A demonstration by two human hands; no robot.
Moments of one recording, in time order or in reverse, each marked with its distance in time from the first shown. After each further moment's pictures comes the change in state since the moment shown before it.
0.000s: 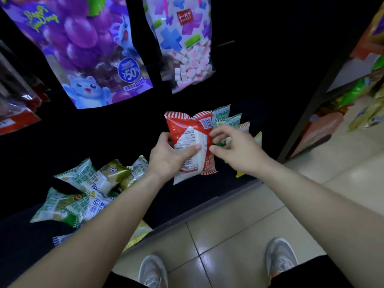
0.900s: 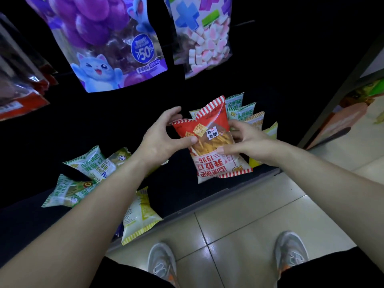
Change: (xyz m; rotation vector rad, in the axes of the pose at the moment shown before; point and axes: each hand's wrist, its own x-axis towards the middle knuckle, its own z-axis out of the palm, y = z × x) left_hand 0.022 -0.015 -0.053 0.135 -0.182 0.195; right_hand 0.024 0.015 0.014 0.402 -0.386 0.197
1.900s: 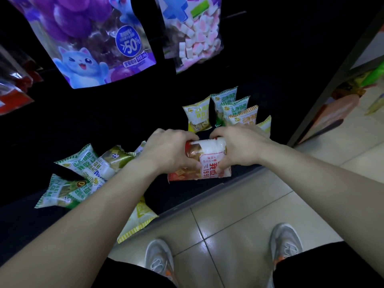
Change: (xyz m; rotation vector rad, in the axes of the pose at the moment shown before) left_hand -0.006 0.022 0.030 0.868 -0.227 0.188; right_hand -0.003 -0.008 0.009 -1.109 0.111 -0.048
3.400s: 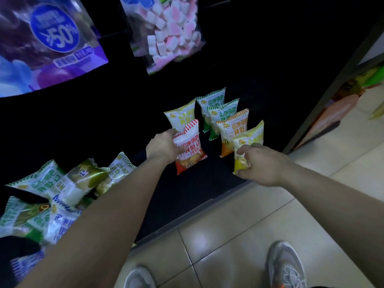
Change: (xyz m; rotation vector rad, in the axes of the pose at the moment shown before) left_hand 0.145 -0.034 0.125 -0.310 0.041 -0.426; right_hand 0.013 0.108 0.059 0.173 -0.155 0.283
